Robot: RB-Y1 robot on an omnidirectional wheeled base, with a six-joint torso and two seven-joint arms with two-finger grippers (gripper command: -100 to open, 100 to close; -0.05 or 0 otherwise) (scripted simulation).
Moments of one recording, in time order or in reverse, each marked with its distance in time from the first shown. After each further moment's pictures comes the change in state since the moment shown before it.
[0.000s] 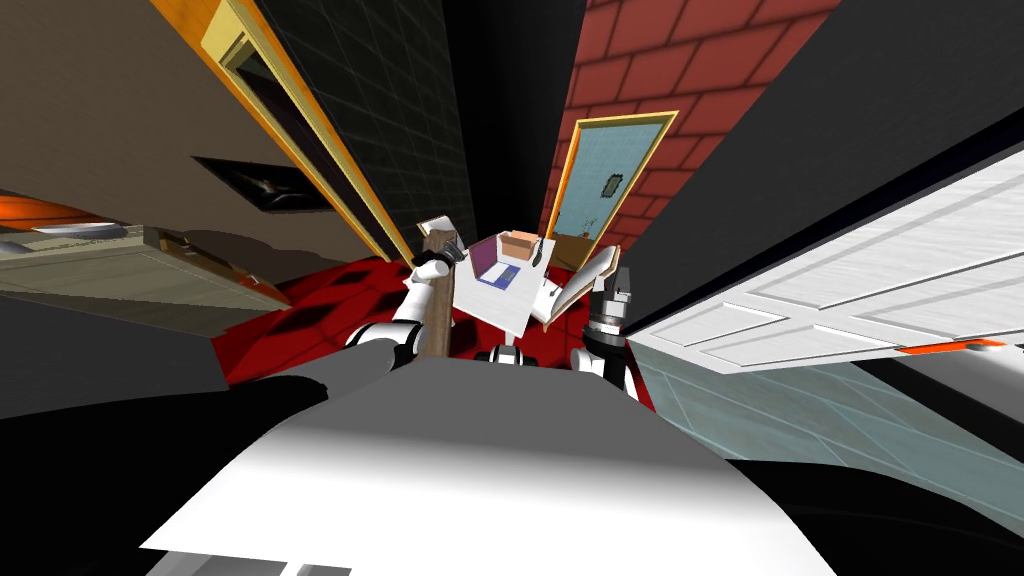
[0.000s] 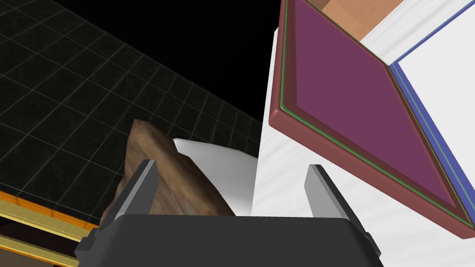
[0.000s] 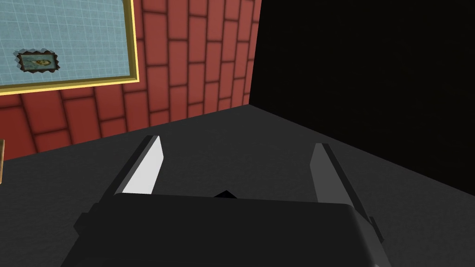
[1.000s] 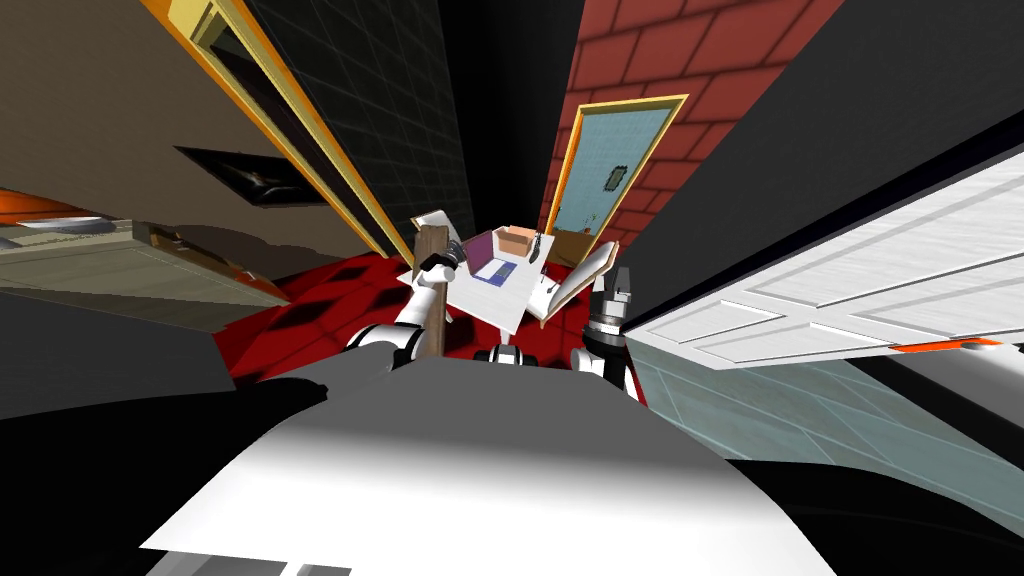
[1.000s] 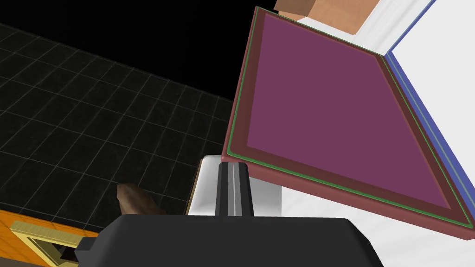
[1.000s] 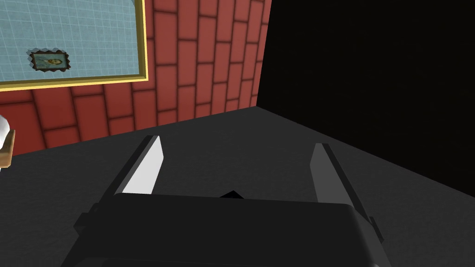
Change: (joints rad) left arm 0.030 -0.002 -0.090 -0.016 -0.107 -0.144 -0.096; right arm 0.000 0.000 0.000 0.000 0.000 0.000 0.000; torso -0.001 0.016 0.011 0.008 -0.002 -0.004
